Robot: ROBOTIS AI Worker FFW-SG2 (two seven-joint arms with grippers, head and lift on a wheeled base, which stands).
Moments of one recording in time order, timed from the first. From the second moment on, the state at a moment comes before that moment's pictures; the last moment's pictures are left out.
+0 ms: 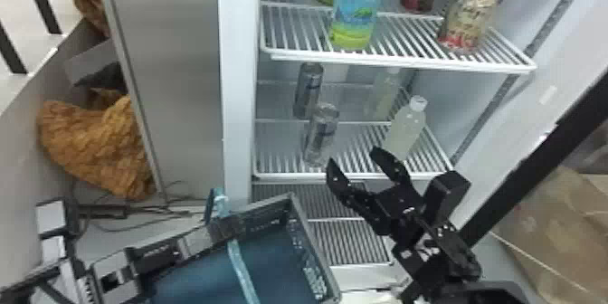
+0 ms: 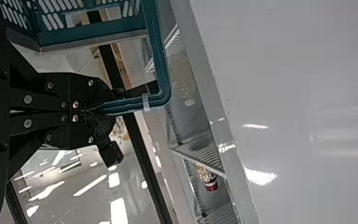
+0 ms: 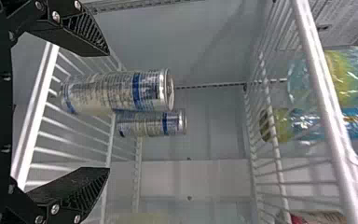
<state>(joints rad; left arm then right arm) 0.22 0.09 0.22 -1.91 1.06 1.25 -0.67 0.27 -0.06 -0.08 -1.82 -0.11 0.02 0.43</state>
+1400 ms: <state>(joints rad) 0.22 0.09 0.22 -1.91 1.06 1.25 -0.67 -0.05 -0.08 0.08 -1.47 -0.11 0.02 0.34</state>
